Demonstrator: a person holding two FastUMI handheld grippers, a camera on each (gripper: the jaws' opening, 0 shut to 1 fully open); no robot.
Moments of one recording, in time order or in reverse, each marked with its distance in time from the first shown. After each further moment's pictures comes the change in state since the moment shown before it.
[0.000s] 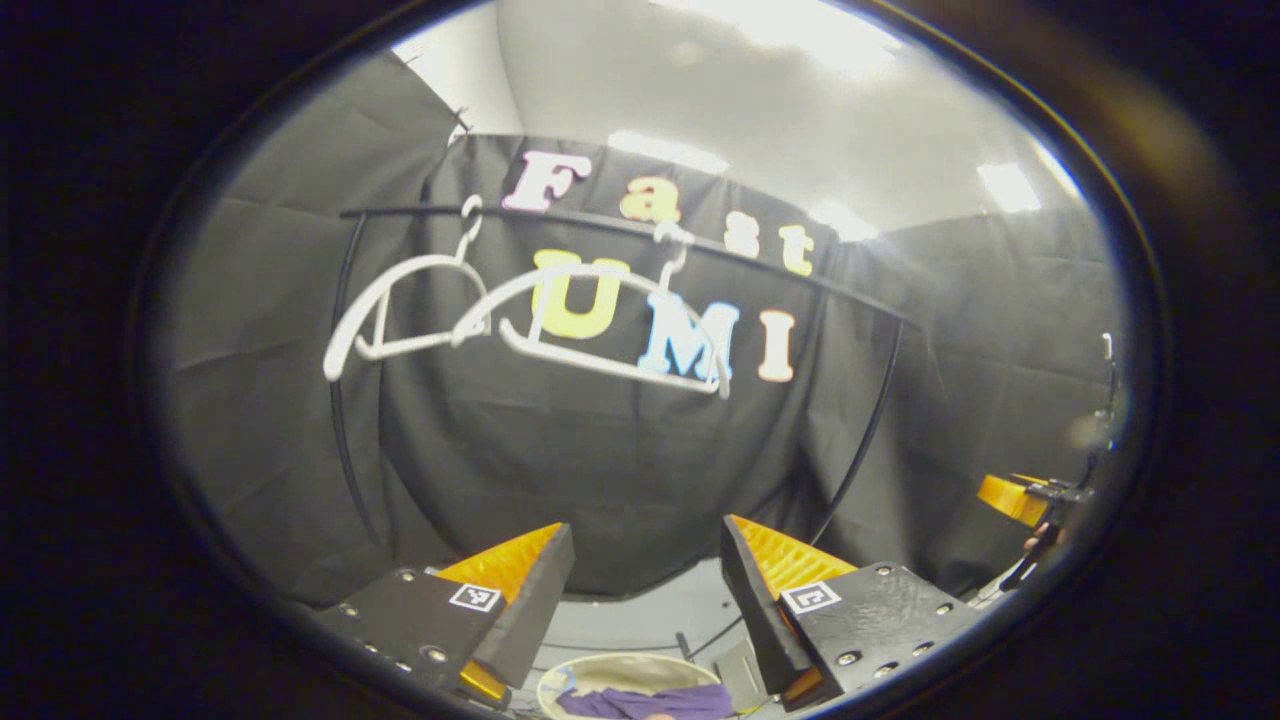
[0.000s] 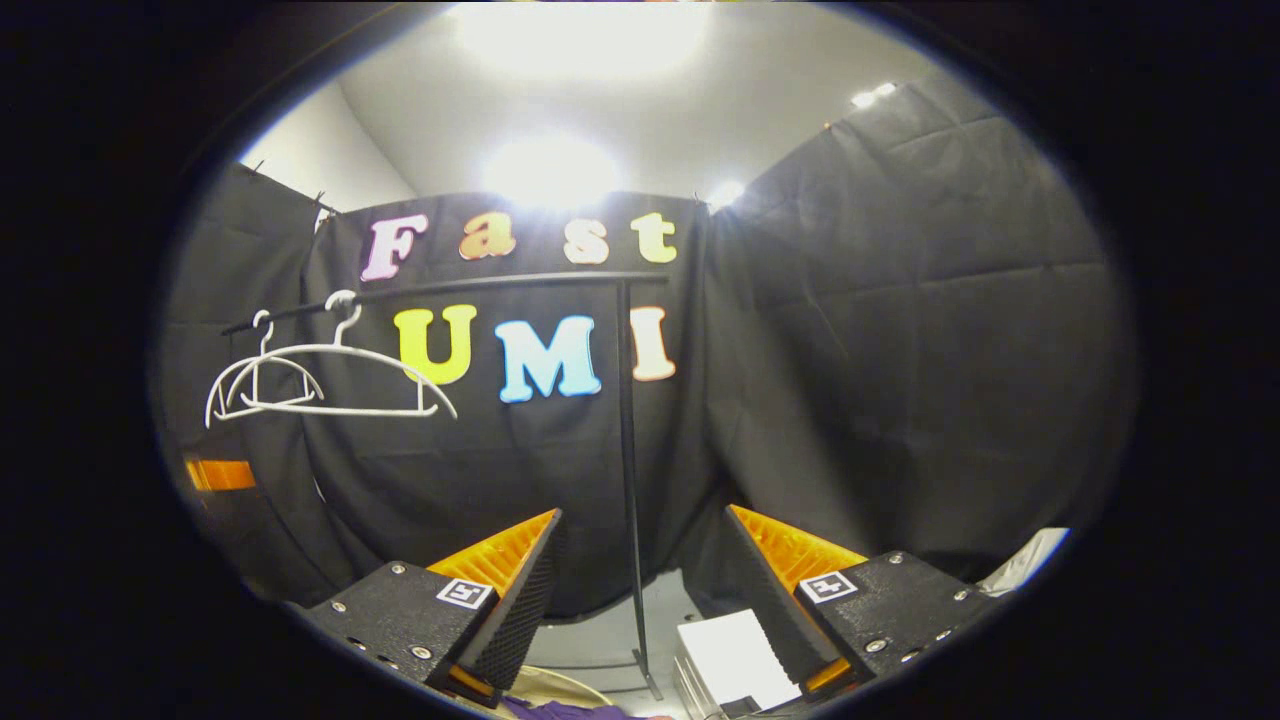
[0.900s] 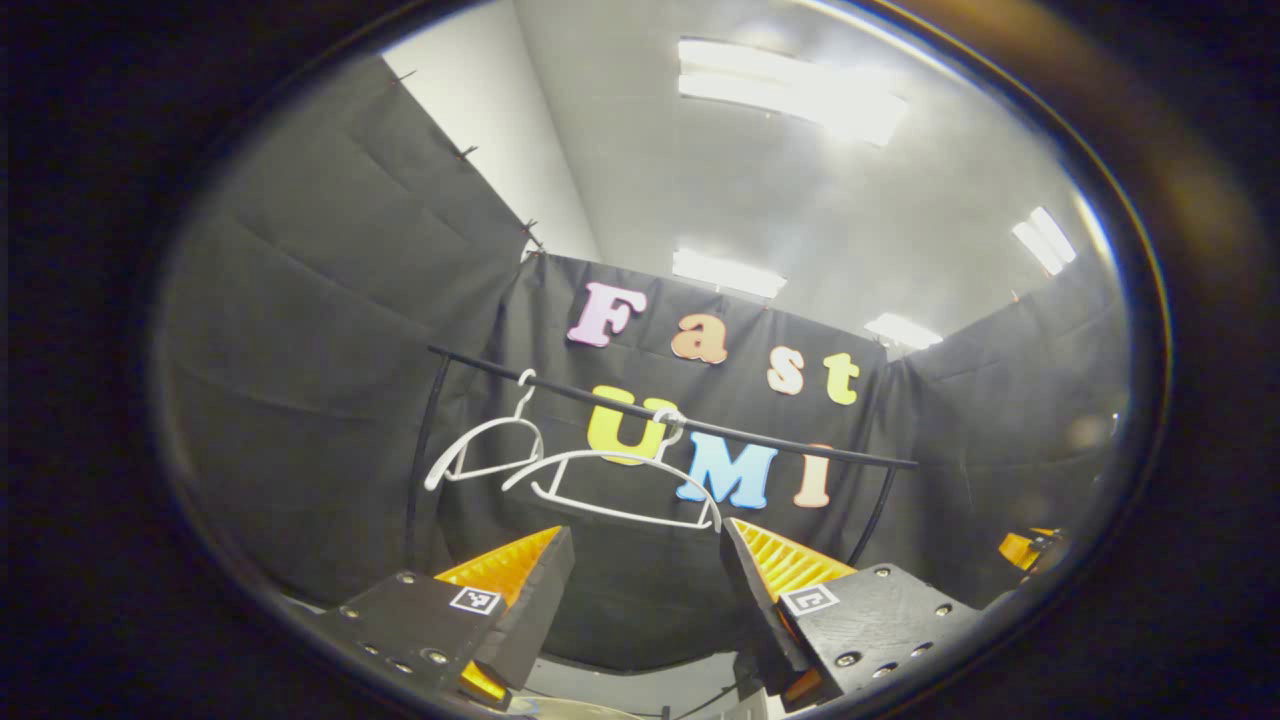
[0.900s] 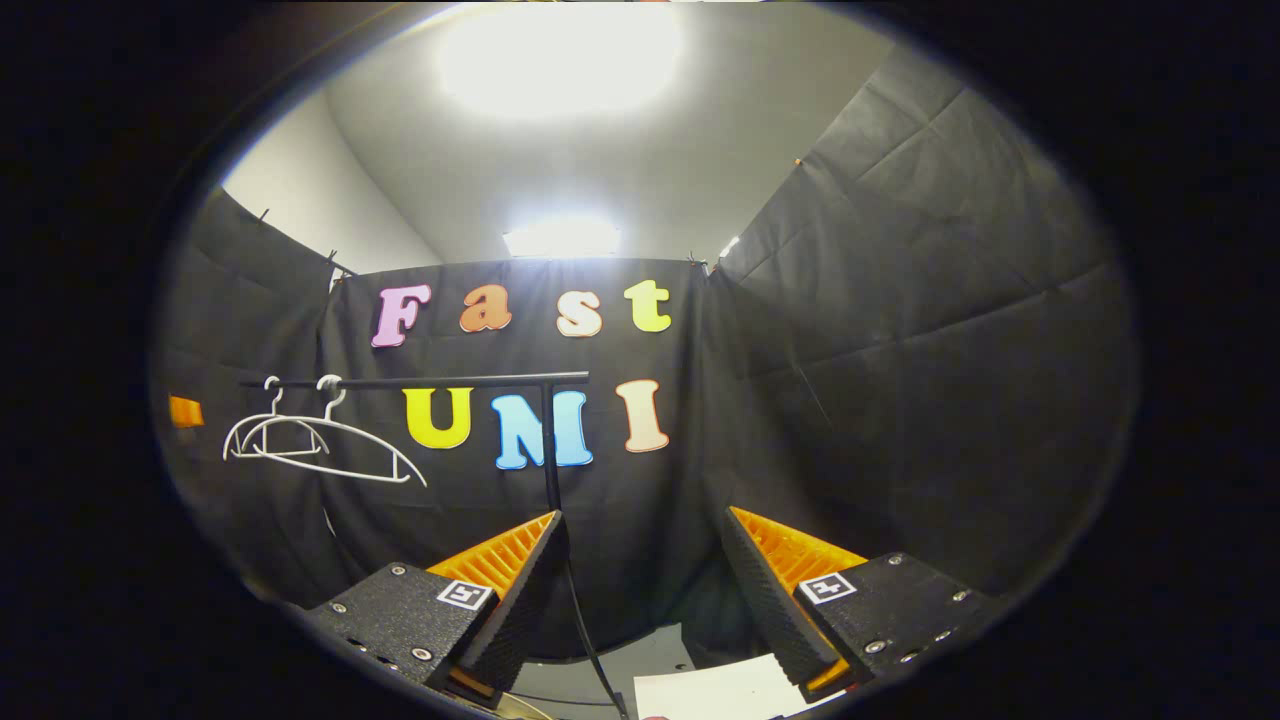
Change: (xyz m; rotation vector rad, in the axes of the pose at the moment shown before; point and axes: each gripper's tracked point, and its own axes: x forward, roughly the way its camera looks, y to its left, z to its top) left arm -0.116 -0.071 0.068 -0.108 -0.319 0.230; right arm 0.011 -0.141 0.056 0.005 -0.149 0.115
